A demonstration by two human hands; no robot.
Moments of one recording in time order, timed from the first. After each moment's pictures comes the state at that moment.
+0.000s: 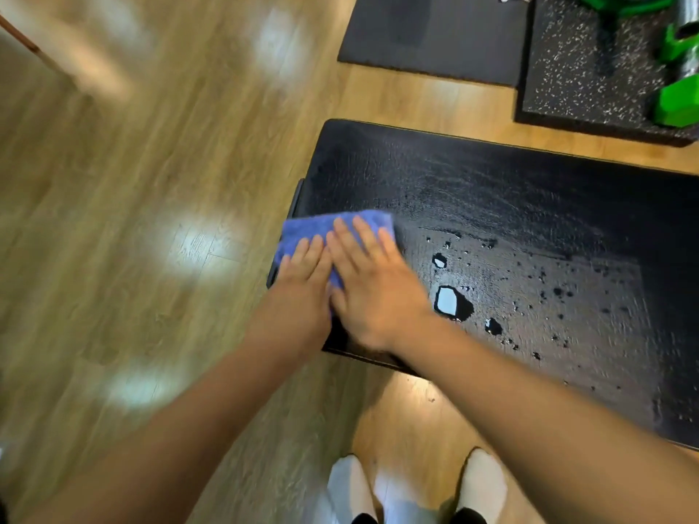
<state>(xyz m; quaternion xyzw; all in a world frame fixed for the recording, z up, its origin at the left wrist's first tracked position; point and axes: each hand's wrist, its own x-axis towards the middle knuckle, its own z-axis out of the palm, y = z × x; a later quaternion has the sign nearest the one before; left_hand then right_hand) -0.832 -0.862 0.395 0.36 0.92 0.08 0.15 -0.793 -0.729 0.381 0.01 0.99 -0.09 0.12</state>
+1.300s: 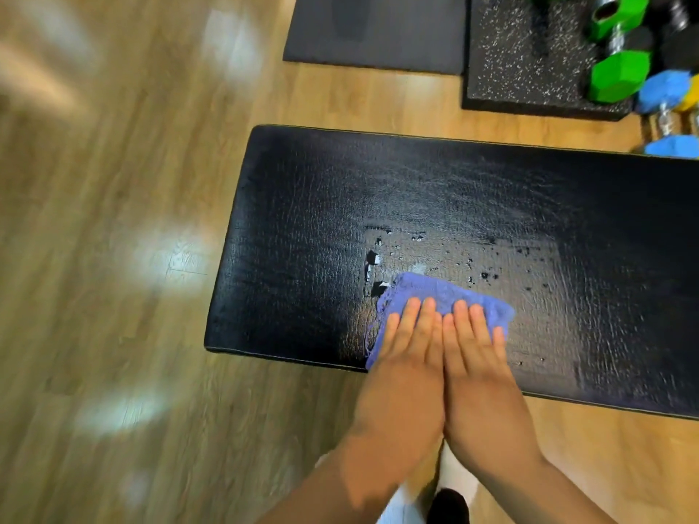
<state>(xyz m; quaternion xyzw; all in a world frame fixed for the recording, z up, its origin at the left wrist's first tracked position) -0.687 -0.748 0.393 0.48 0.86 0.07 0.16 -0.605 -0.662 0.385 0.22 0.97 -0.07 0.12</state>
